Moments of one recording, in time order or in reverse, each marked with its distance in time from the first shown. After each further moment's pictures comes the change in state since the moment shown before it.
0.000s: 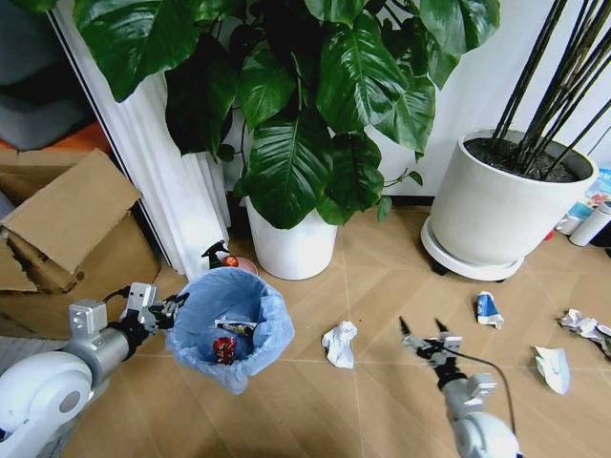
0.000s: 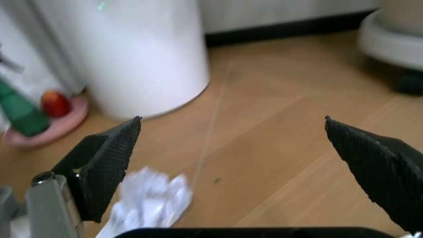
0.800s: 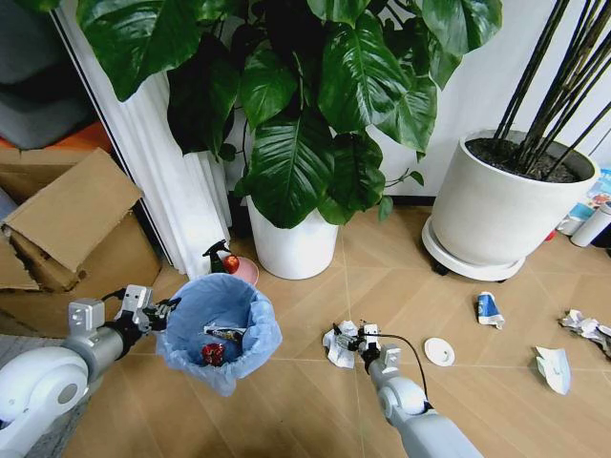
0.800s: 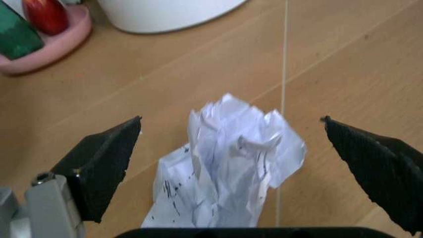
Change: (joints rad) left arm -0.026 0.047 0.024 0.067 -0.019 0.001 -0.001; right arm 0.340 0.096 -0.339 -0.333 -0.008 -0.187 0.181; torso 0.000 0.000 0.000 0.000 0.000
